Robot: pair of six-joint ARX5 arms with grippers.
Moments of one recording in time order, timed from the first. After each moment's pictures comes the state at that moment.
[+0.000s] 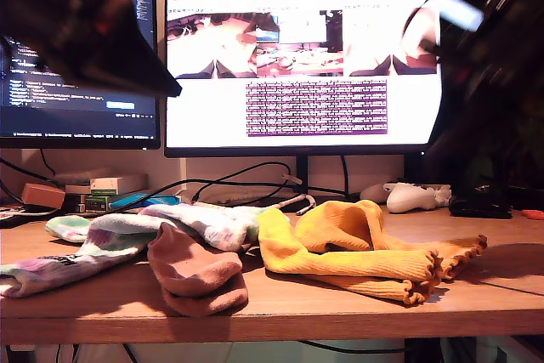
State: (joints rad) left arm -0.54 1.15 0.59 0.14 0.29 0.04; right arm 0.28 1.42 0.84 -0.32 -0.30 -0.05
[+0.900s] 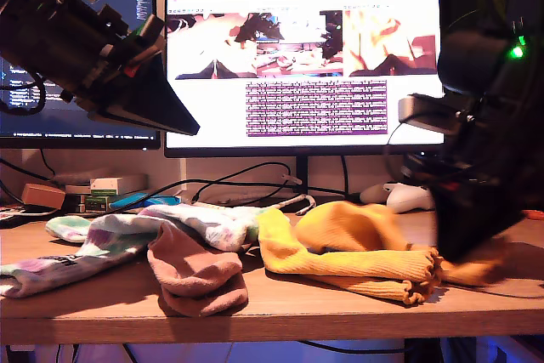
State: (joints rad) left arm -0.54 1.27 0.64 0.13 0.29 0.08; right arm 0.27 1.64 0.90 -0.47 -0.10 -0.09
